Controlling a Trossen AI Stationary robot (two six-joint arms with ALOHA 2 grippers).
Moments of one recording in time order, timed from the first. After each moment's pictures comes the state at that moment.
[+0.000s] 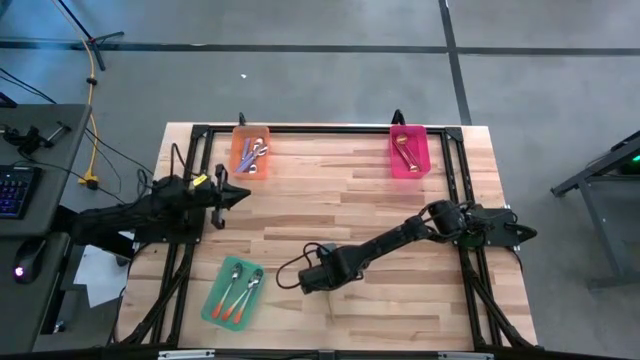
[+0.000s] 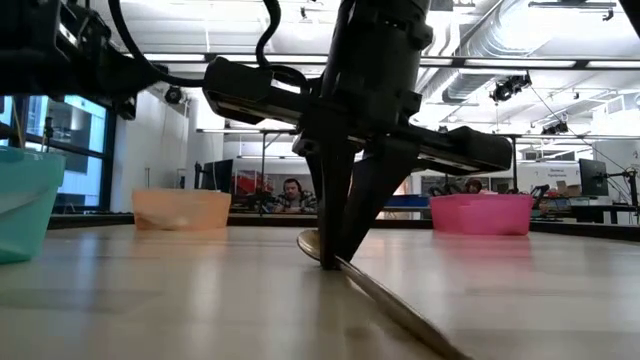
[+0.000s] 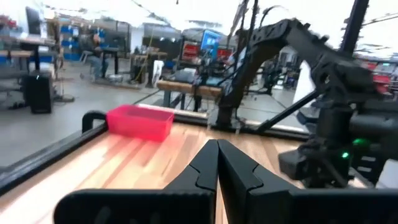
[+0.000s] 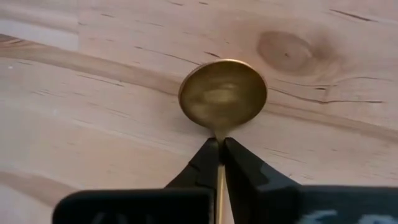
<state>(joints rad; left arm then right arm) 0.21 0.00 0.03 0.08 0.09 -0.13 0.37 2.31 1.80 -0.83 0.06 1.72</state>
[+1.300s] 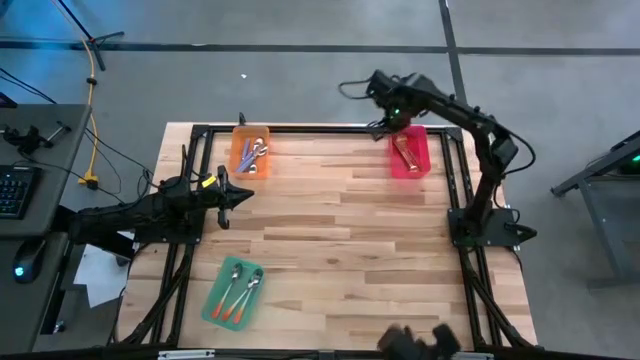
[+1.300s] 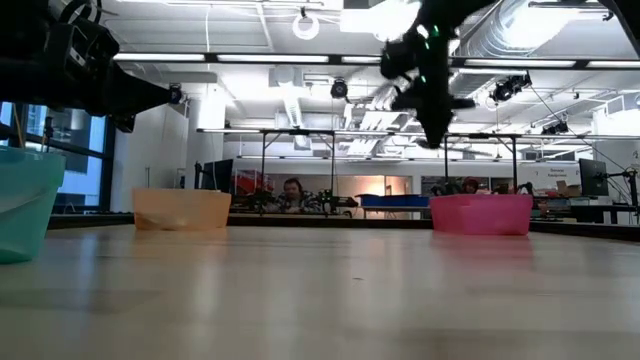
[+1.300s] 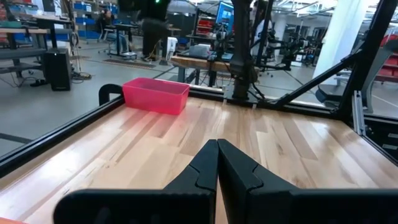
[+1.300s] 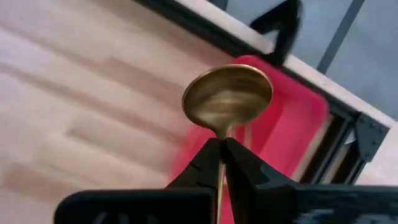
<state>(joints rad) 0.21 0.05 0.01 0.02 0.04 -0.10 -0.69 1.81 1.73 -1.33 0.21 0.37</state>
